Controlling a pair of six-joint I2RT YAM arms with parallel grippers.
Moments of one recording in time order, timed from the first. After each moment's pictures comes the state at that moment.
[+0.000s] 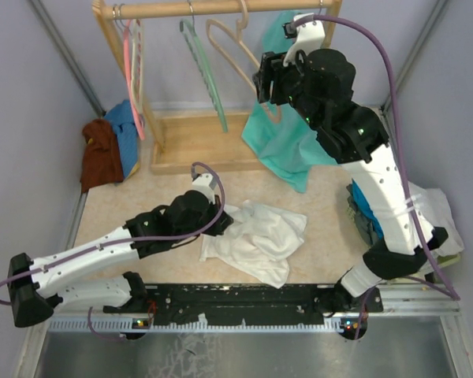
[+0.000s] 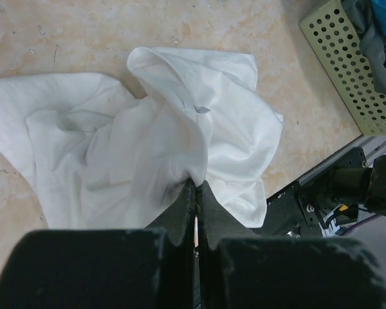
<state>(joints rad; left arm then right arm) -1.07 1.05 0.86 -0.36 -0.26 -0.71 0.72 1.52 2.15 -0.68 0.31 0.11</state>
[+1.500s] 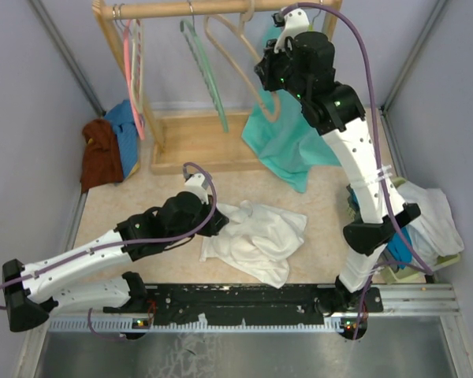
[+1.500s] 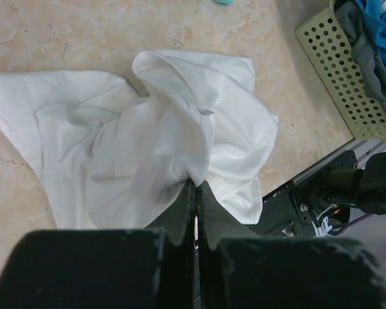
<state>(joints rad) -1.07 0.99 0.85 -0.41 -0.27 -0.74 0.56 1.77 2.32 -0.68 0.07 0.13</state>
